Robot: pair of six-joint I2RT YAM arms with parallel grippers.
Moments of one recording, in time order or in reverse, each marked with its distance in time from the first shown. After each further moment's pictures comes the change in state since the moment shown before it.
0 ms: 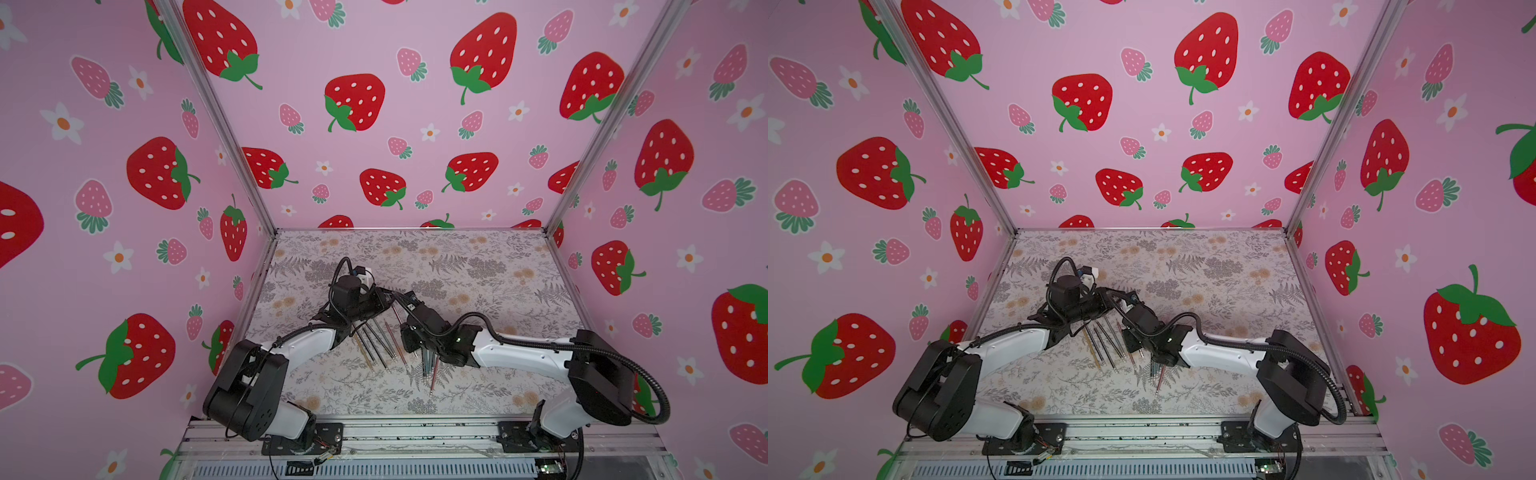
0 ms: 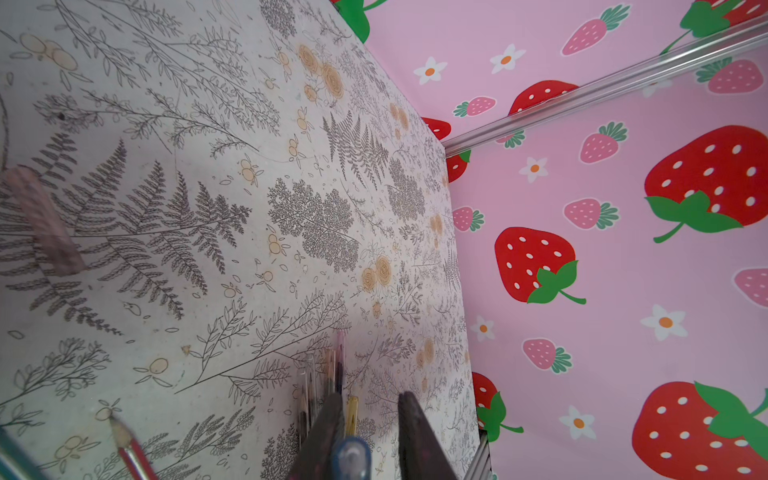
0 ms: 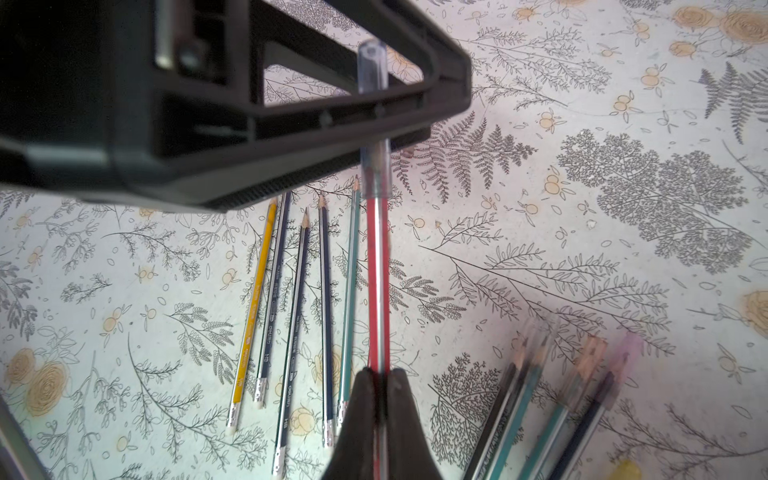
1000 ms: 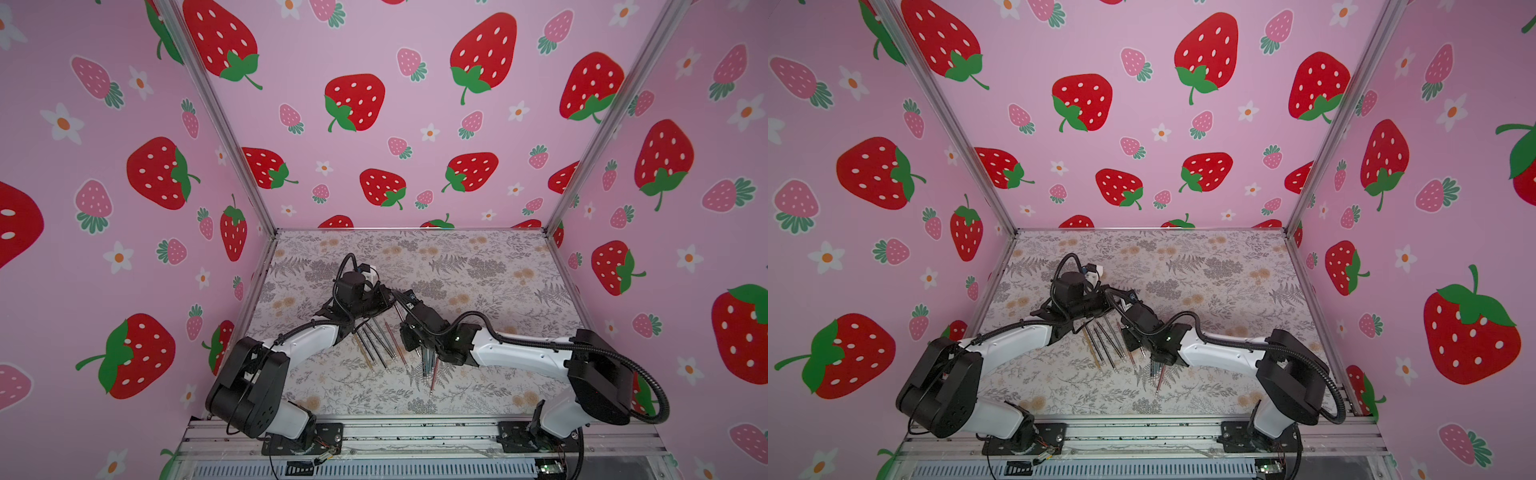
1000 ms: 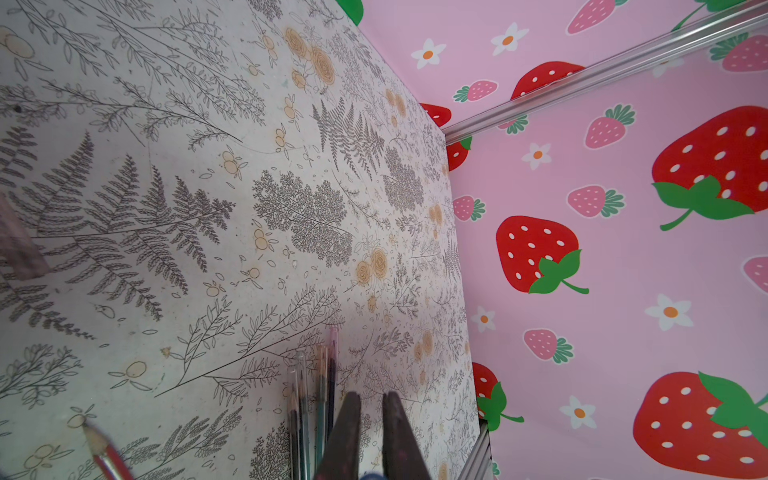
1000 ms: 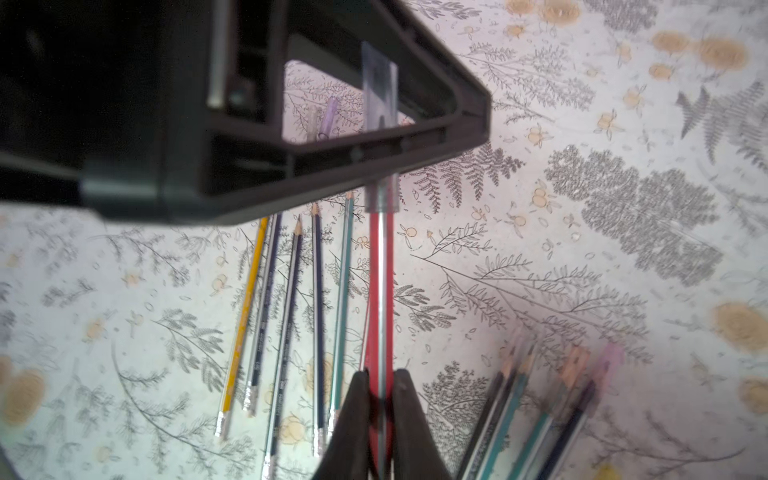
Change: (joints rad) left arm -0.019 0.013 0.045 -0.055 0.006 0.012; right arm 0.000 0.007 0.019 -0.012 0.027 -0.024
